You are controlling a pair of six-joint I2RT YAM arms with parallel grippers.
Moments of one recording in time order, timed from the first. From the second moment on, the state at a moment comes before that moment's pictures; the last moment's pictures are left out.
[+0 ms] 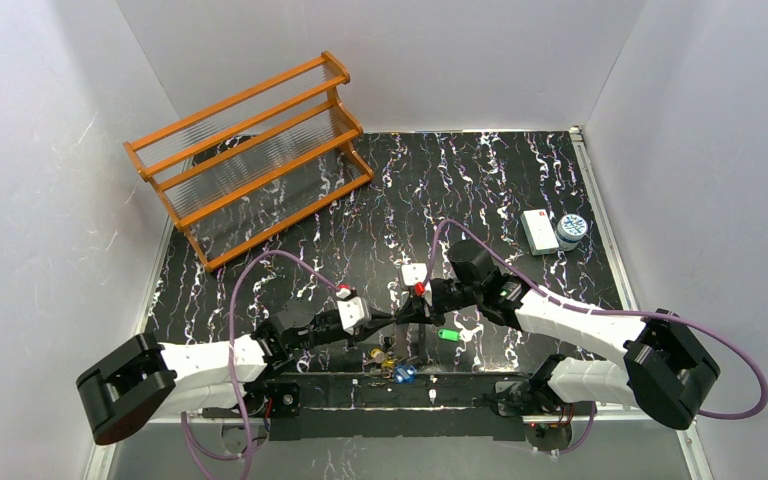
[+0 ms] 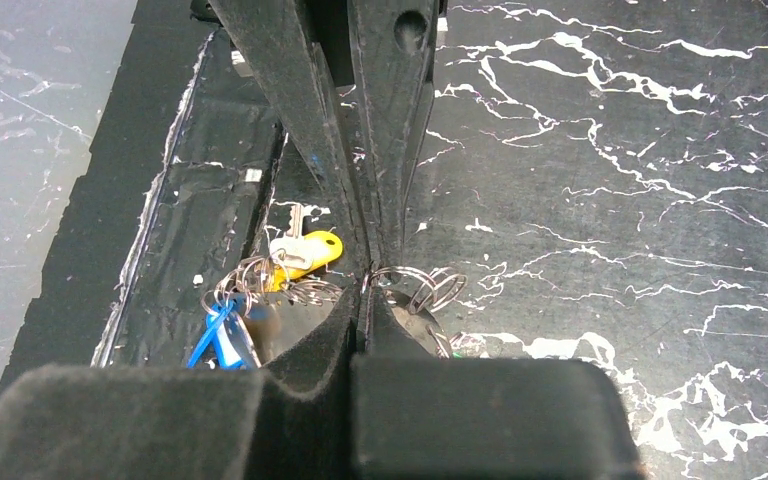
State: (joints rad) left arm -0.97 1.02 0.13 0.81 0.32 0.12; right arm 0.86 1.18 0.57 0.08 -0.82 -0.42
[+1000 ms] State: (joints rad) left arm -0.97 0.85 0.05 0.77 0.25 0.07; right arm 0.85 0.91 0.42 0.28 -0.58 -0.31
